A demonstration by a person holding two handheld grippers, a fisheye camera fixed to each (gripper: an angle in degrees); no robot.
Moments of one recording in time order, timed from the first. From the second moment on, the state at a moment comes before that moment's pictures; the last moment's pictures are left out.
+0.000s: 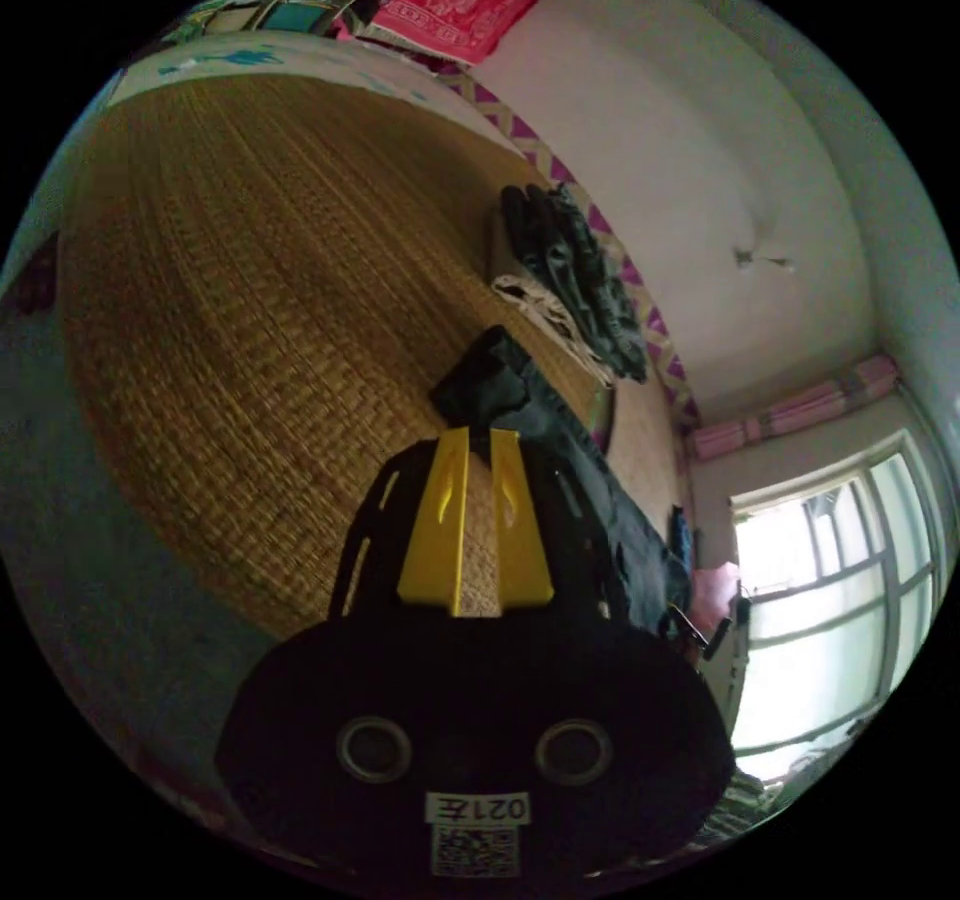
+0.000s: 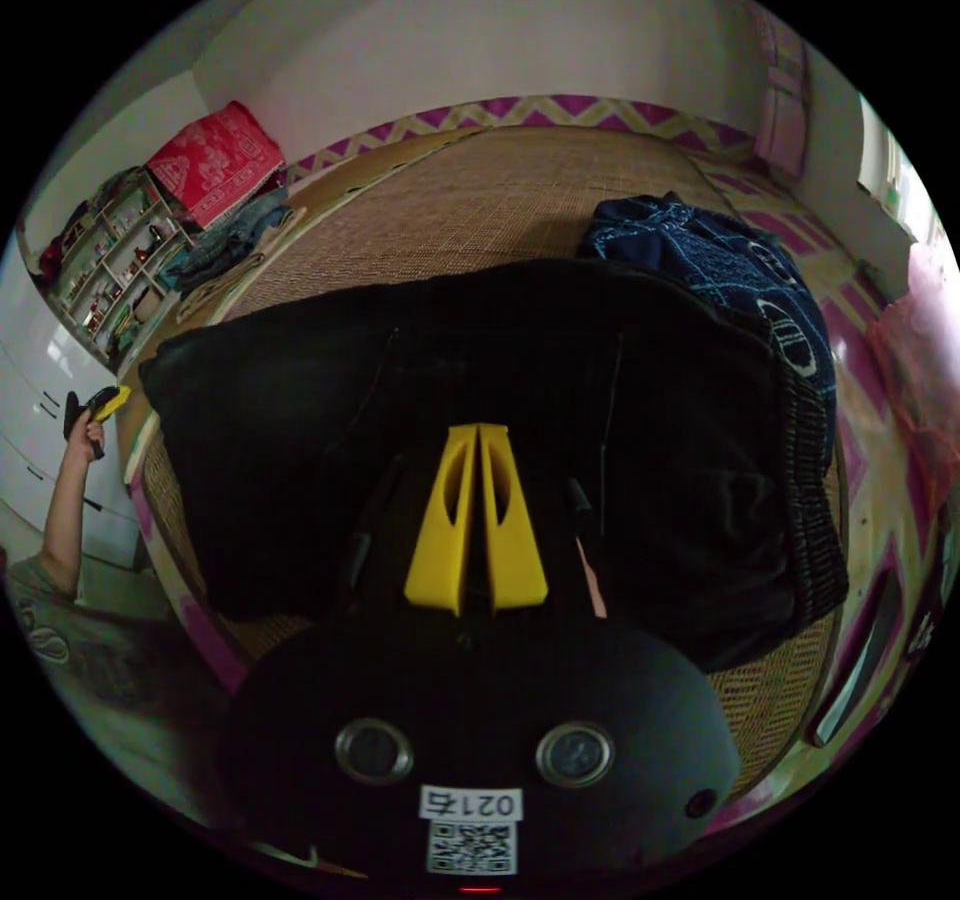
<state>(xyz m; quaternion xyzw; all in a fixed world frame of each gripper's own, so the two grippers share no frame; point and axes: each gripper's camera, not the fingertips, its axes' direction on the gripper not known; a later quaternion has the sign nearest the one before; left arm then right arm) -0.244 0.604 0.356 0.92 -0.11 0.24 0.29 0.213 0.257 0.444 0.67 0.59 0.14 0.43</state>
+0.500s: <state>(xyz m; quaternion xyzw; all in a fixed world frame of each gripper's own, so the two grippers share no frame) -0.247 0.503 0.310 0.93 -0.06 0.21 0.30 0.214 0.283 0.459 0.66 0.60 0.15 0.42</state>
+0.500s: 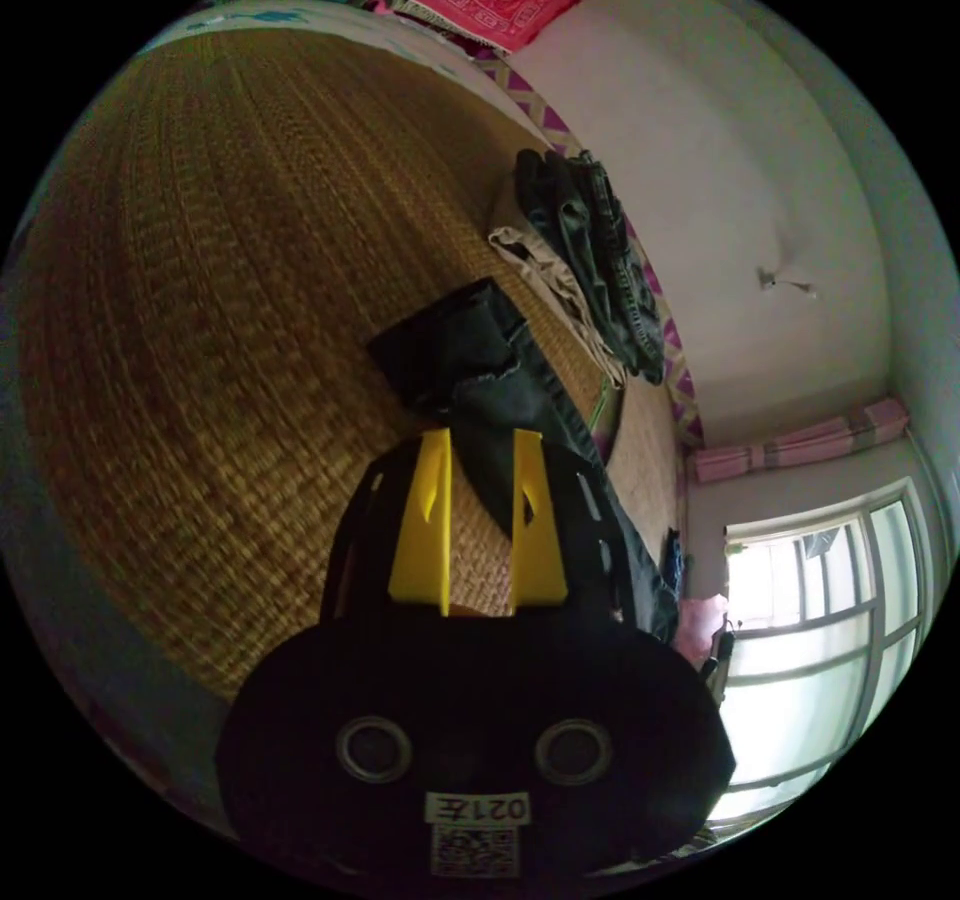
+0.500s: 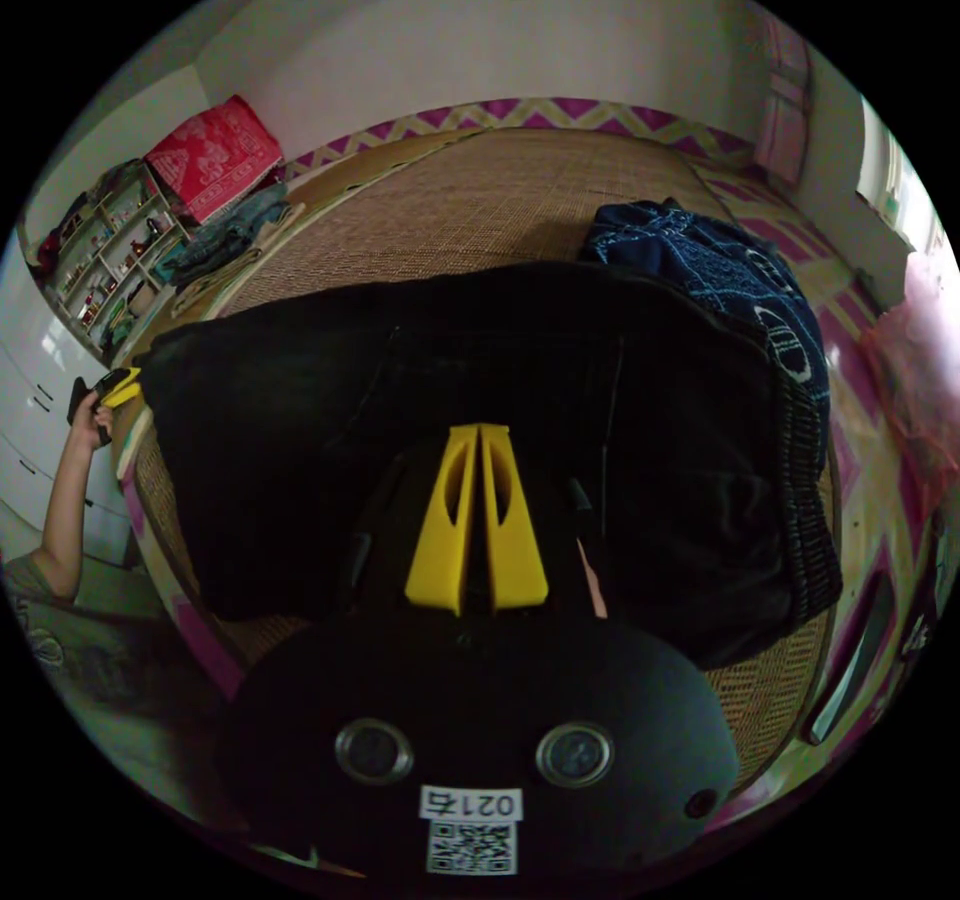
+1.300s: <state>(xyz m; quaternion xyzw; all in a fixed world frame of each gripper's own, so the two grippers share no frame) -0.036 0.040 0.562 0.80 -0.51 0.29 0.08 0.167 0.405 0.609 0.73 0.55 0.01 0.39</state>
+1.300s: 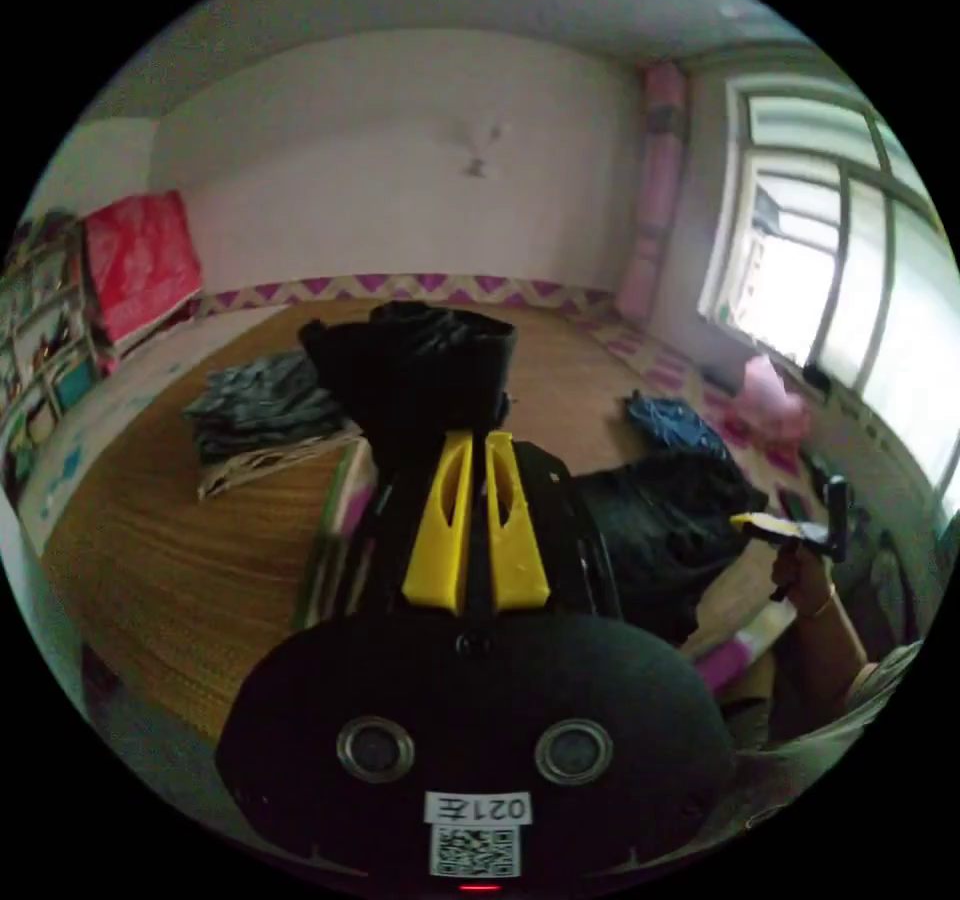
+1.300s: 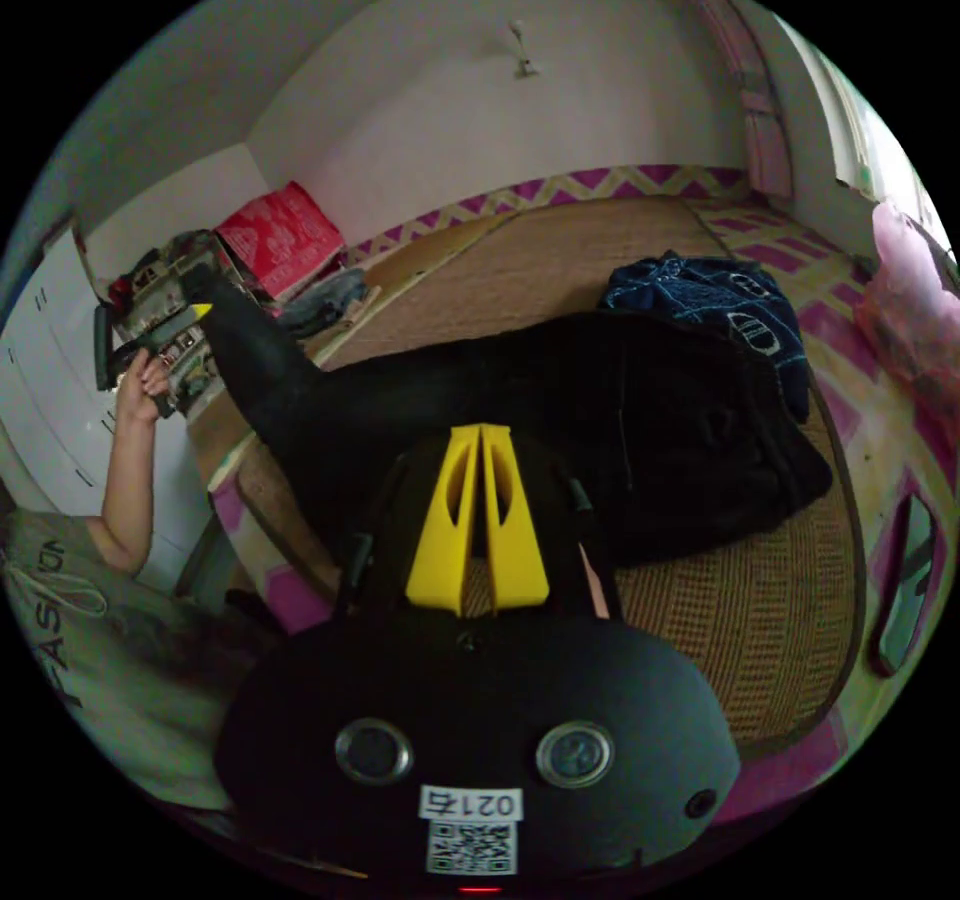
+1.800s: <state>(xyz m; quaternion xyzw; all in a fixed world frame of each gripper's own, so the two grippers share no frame) -0.025 -0.355 0.483 0.66 -0.70 0.19 0.17 0.210 0.514 0.690 0.81 0.46 0.00 0.36</state>
